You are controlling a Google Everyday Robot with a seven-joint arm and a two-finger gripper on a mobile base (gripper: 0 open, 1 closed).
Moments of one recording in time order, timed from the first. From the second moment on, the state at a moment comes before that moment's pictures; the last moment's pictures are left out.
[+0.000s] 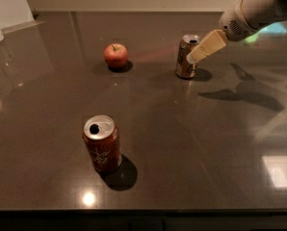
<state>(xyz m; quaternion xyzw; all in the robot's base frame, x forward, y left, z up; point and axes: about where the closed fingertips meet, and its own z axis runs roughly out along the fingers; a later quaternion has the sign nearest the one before) 0.672 -0.194 0.929 -0.41 0.84 0.08 0.36</state>
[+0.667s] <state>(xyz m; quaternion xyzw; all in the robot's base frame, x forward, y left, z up) 0.703 -0.178 0.902 -0.40 0.84 0.11 0.34</state>
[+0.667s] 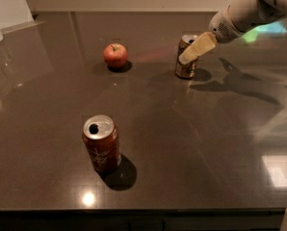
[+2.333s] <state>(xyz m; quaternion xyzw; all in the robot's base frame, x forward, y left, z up) 0.635 -0.108 0.945 -0.53 0.77 0.14 0.33</state>
